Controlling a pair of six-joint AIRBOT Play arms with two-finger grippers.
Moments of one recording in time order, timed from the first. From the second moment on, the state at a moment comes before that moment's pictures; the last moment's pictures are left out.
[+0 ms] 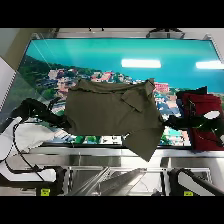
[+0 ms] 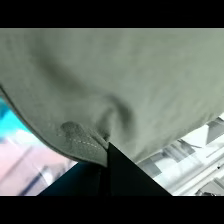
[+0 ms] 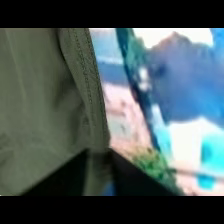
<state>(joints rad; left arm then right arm) 0.30 -1.51 0.86 -2.11 1.34 2.13 -0.35 -1.21 0.64 -0.88 1.08 1.10</state>
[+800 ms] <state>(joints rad) 0.34 -1.53 0.85 -2.12 1.37 2.14 -0.29 -1.50 0.86 -0.93 1.28 0.98</state>
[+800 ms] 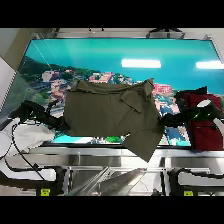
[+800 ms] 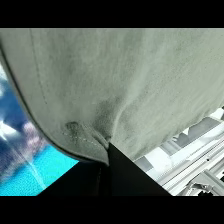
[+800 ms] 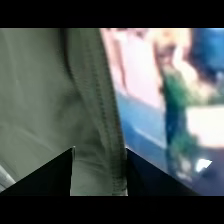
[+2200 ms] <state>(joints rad) 0.82 -0.64 1.63 -2.74 1.33 2.11 -0.53 -0.94 1.85 -0.47 1.39 1.08</state>
